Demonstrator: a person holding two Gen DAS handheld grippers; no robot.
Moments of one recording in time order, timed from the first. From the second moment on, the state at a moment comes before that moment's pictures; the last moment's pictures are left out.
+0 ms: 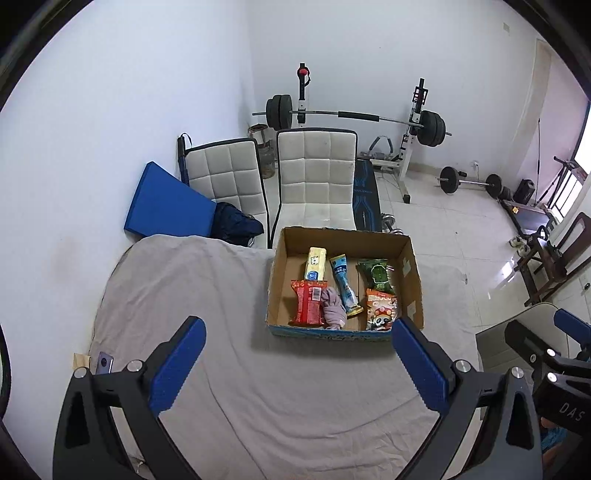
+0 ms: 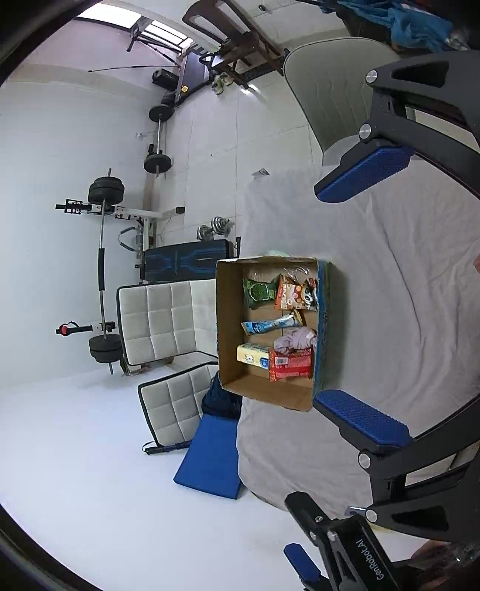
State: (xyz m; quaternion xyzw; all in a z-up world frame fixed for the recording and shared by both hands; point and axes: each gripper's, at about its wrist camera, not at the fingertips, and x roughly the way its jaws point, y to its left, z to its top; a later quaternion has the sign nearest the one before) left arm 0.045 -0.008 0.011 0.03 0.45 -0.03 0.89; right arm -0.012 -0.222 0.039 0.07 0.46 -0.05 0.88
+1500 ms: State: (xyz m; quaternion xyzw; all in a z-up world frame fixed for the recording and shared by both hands) left arm 0.068 -0.014 -0.015 0.04 0.46 -0.02 0.88; right arm 0.023 -0.225 0.000 0.06 0.48 -0.07 0.87
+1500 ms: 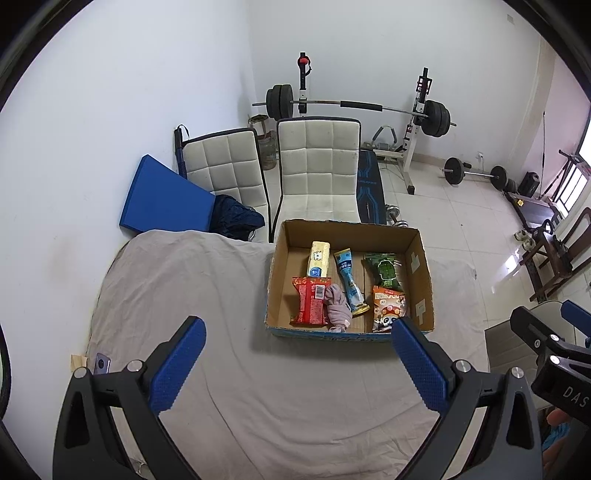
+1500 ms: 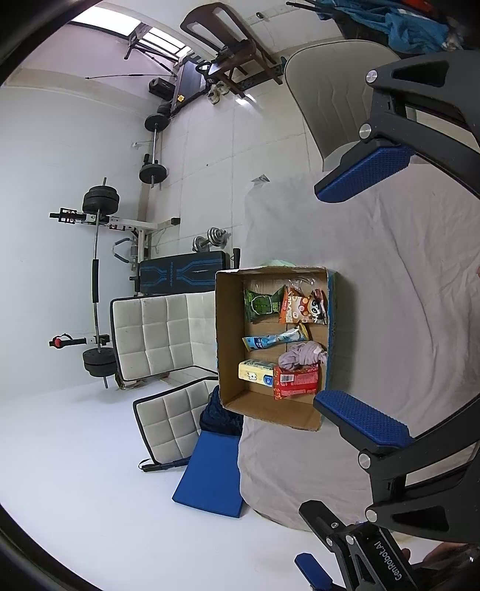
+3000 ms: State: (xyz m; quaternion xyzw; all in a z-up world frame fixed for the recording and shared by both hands) left arm 0.062 -0.011 -0.008 0.04 0.46 -0.03 0.89; right arm 0.007 -0.224 0.009 0.06 0.48 -0.06 0.87
